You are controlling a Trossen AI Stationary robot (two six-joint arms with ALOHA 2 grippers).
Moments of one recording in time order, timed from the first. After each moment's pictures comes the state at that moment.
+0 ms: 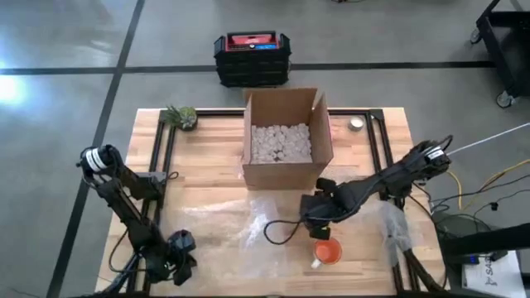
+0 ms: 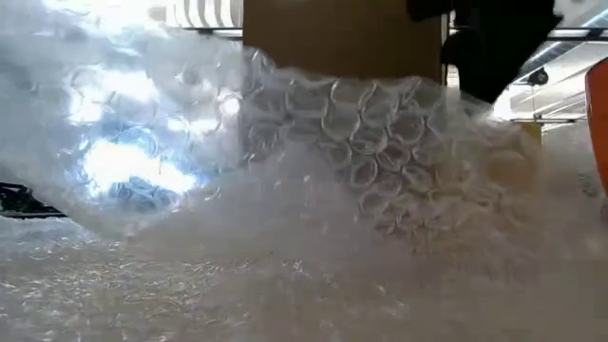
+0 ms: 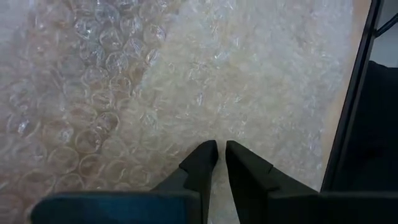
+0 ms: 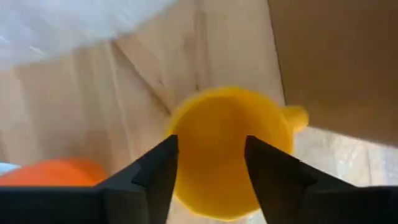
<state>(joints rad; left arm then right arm) -1.16 1.52 0.58 -0.08 -0.39 -1.65 0.40 1.73 1.29 -1.04 0.17 0.57</state>
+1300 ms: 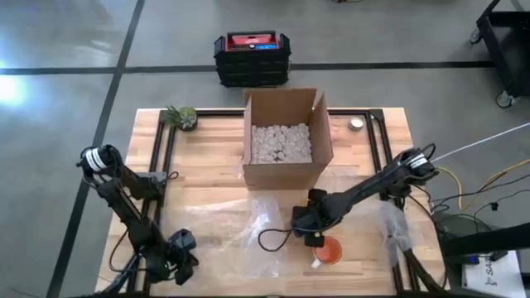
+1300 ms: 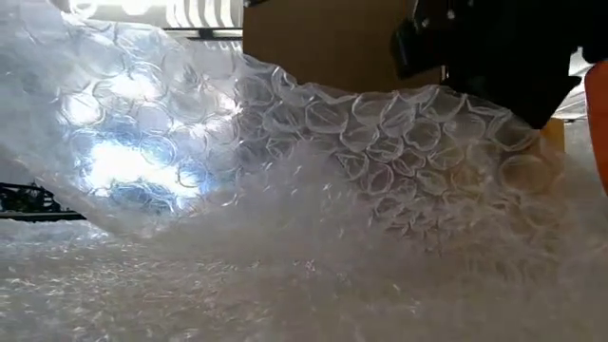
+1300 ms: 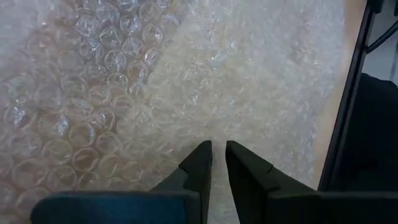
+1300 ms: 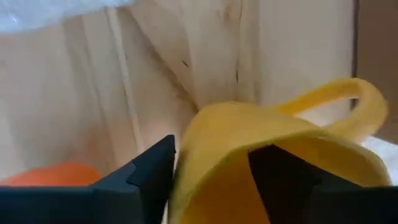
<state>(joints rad) -1.16 1.52 0.58 -0.08 -0.42 -1.65 0.41 1.88 1.30 -0.97 0.10 0.51</state>
